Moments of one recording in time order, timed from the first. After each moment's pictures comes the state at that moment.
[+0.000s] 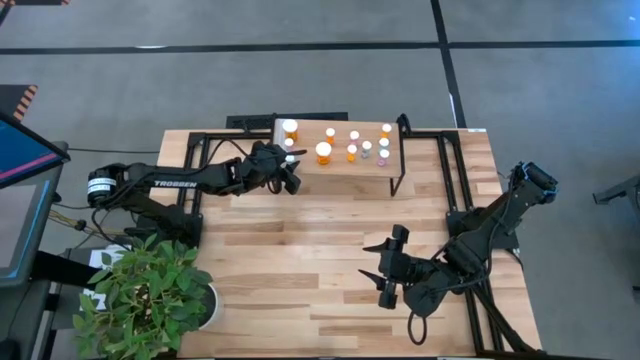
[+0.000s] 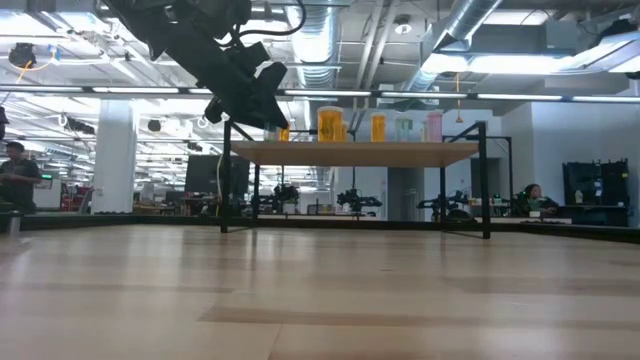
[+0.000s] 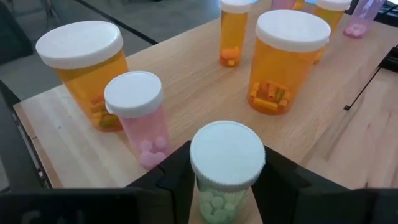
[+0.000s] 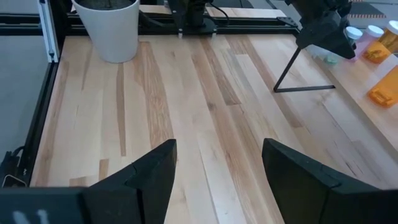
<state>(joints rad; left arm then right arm) 0.27 1.37 0.78 0.04 -0.43 -0.27 0.71 1.48 1.30 -0.64 0.84 0.57</state>
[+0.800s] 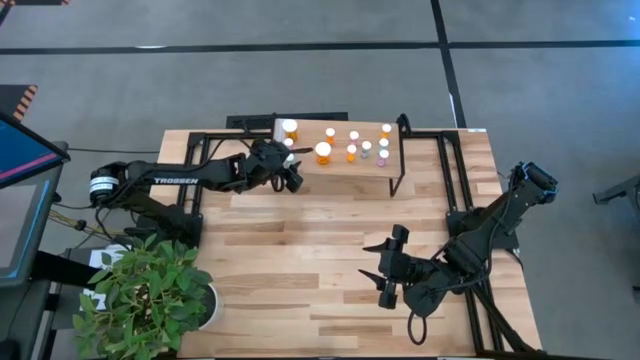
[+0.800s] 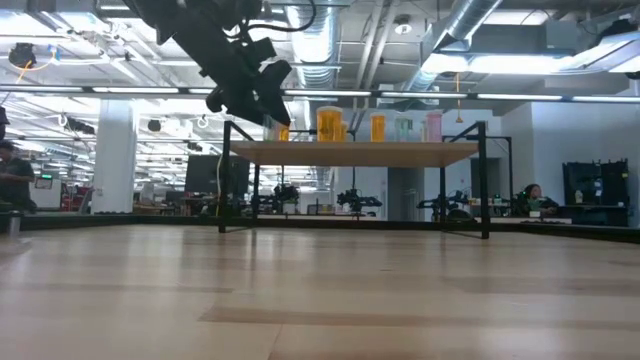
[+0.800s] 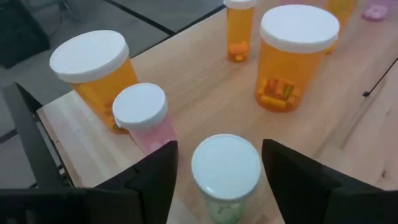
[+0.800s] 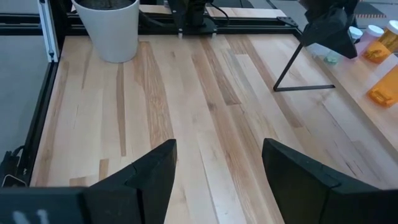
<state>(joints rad) 0.26 1.38 0.90 -0.12 -0.48 -0.24 0.71 1.48 1.30 -0.64 0.84 0.57</state>
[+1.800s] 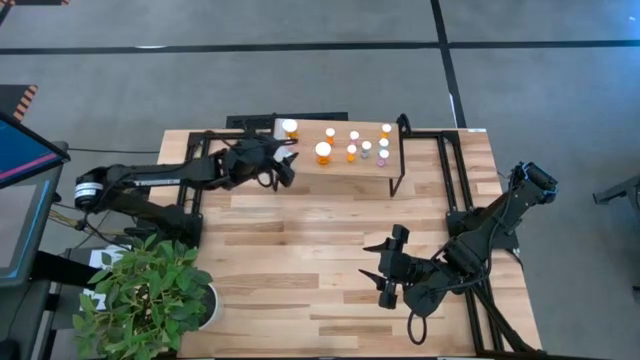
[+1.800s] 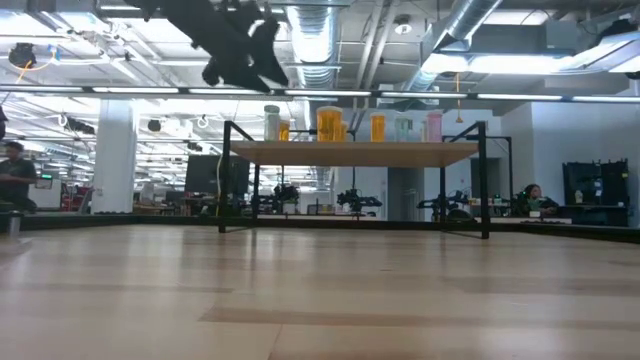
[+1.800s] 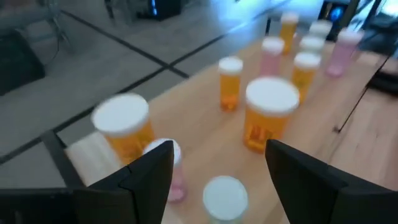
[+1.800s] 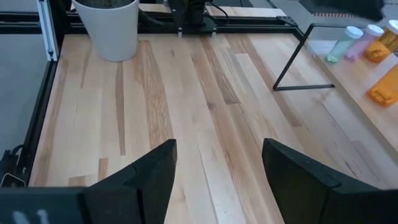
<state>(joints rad) 0.26 1.26 0.91 -0.09 -0.46 -0.18 0.71 1.48 1.30 -0.65 0.84 0.57</state>
